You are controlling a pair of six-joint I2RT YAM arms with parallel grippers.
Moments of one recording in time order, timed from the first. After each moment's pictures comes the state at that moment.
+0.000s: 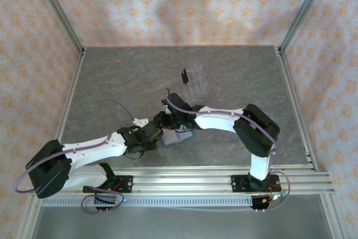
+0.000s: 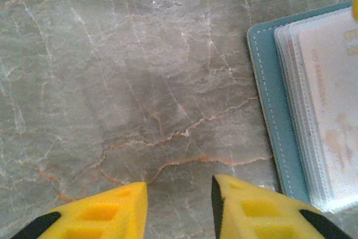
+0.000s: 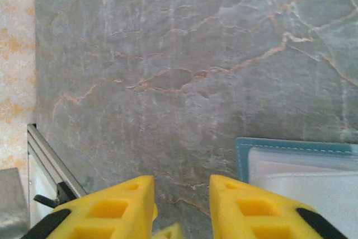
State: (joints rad) left arm -0.84 1.20 0.57 -0.63 -0.26 -1.01; right arm 0.92 1.84 1.14 -0.11 -0.32 0.88
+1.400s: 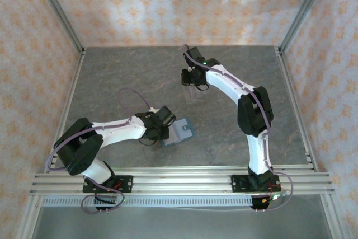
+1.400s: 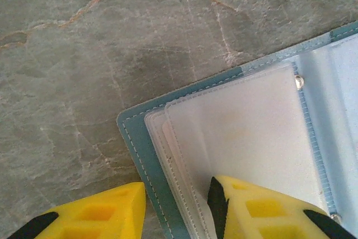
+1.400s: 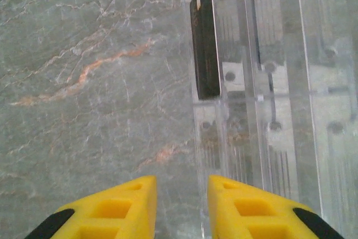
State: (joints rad) left arm -0.76 1.54 0.79 -0.52 -0.15 -0.86; right arm 0.55 2.08 1.82 -0.76 -0.01 0.46
